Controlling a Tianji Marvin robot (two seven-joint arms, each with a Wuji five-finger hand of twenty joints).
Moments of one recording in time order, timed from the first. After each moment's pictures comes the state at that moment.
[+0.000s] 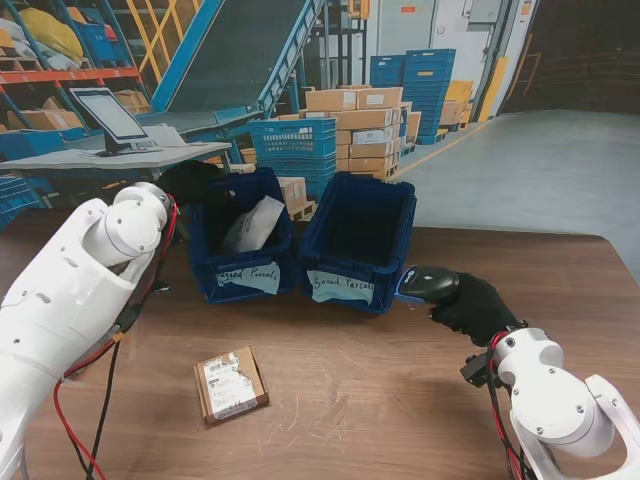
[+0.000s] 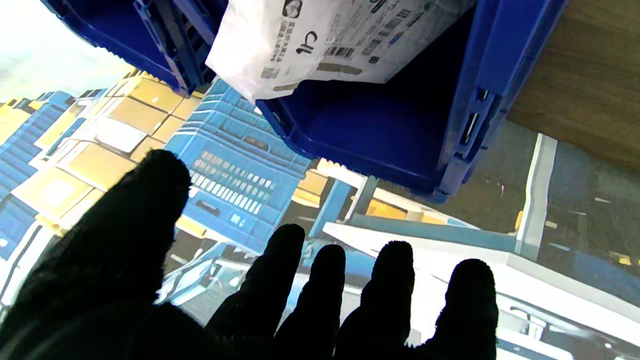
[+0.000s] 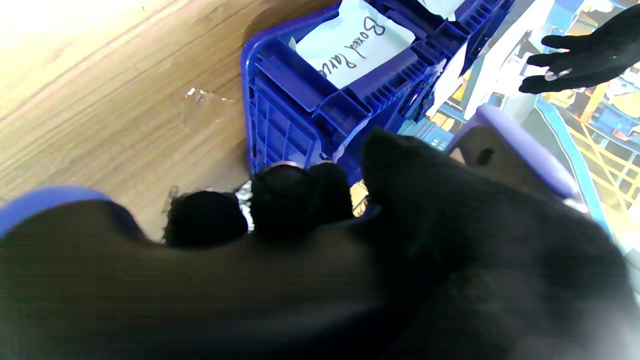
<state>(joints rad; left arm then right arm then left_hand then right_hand) 0.90 -1.11 -1.11 -1.21 0.48 0.17 -0.22 -1.82 -1.11 1.52 -2.00 -0.36 0.23 0.11 0.67 -0.40 0.46 -0.04 0.50 0.28 0.07 0.27 0.30 0.24 0.22 0.33 0.30 0.34 0.11 0.38 0.04 0.44 0.30 0.49 0.79 -0.72 1.12 -0.06 0.70 -0.02 0.99 1.12 0.87 0.14 0.94 0.91 1.13 0.05 1.15 0.90 0.83 0.21 1.34 0.95</state>
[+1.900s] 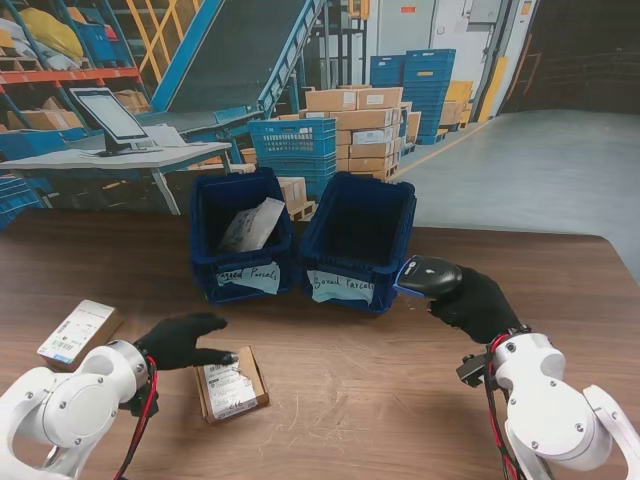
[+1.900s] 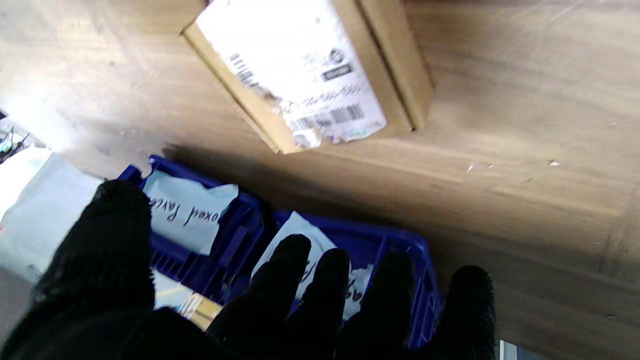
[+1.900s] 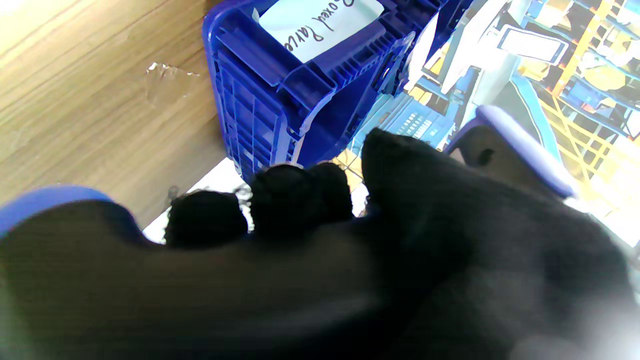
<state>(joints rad) 1.76 -1.02 -1.44 -1.89 0.68 0.04 -0.49 -1.87 -1.12 1.51 -2.06 -0.37 0.23 0.01 0.62 -0.20 0.15 -0.04 0.44 0.34 0.05 0.24 0.30 0.27 0.17 0.31 0.23 0.34 0.10 0.33 0.01 0.43 0.27 0.46 0.79 -0.72 1.12 -0.06 0.70 -0.02 0.99 1.12 0.87 0.14 0.94 0.91 1.13 0.05 1.15 0.90 0.83 0.21 1.34 0.95</state>
